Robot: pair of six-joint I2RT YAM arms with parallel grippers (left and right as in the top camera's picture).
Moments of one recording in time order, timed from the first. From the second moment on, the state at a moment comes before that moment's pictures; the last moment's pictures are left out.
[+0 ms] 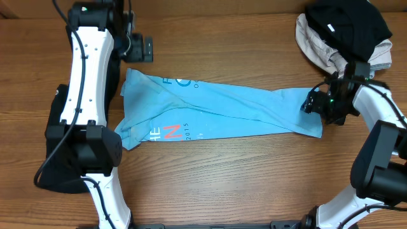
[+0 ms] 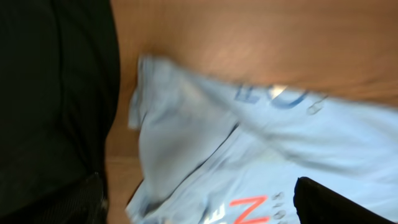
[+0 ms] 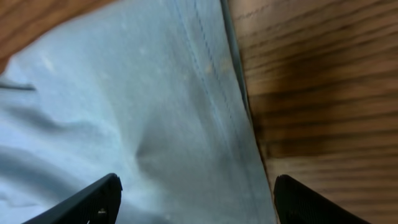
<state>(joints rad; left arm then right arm) -0.04 2.15 2.30 -1.42 0.05 -0.12 -0.29 1.88 1.22 -0.77 -0.25 0.02</state>
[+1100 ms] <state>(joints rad) 0.07 2.11 2.34 -1.43 0.12 -0.20 -0.49 1.83 1.50 -1.09 -0.30 0.09</state>
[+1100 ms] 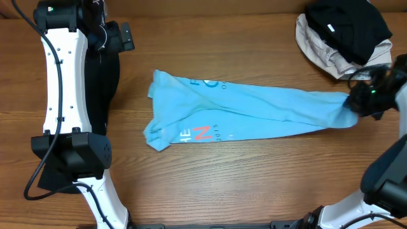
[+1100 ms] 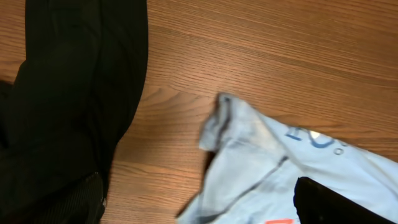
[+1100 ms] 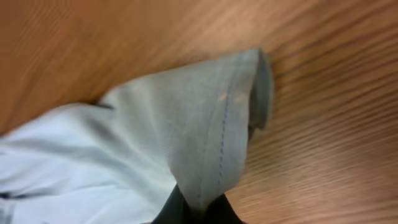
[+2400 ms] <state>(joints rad) 0.07 2.11 2.34 -1.43 0.10 -0.17 0.37 1.82 1.51 -0.87 -0.36 0.23</state>
